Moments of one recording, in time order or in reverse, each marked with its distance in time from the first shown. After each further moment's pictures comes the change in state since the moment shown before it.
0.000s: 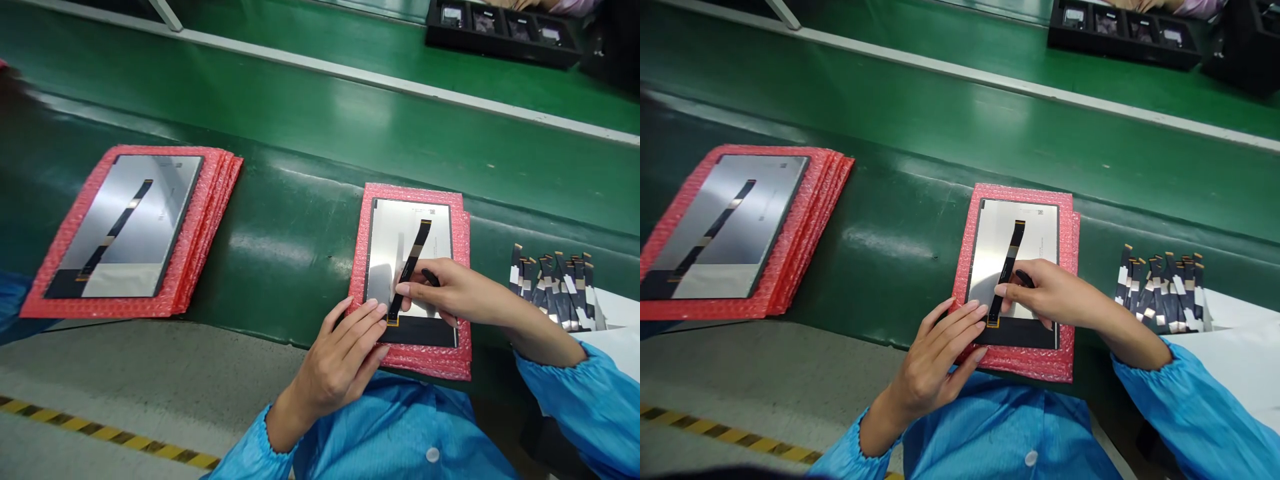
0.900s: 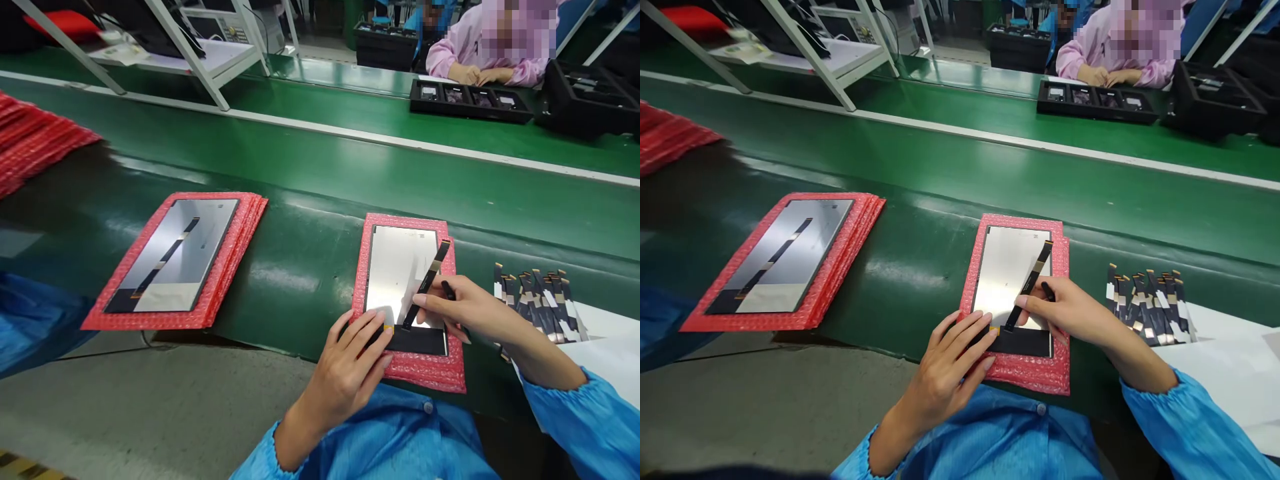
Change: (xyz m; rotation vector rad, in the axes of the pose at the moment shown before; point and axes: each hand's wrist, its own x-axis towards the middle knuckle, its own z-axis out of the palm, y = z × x) left_hand 0.006 0.004 0.001 0.169 -0.010 0.023; right_hand -0.030 0.017 -0.009 0.010 0.129 -0.007
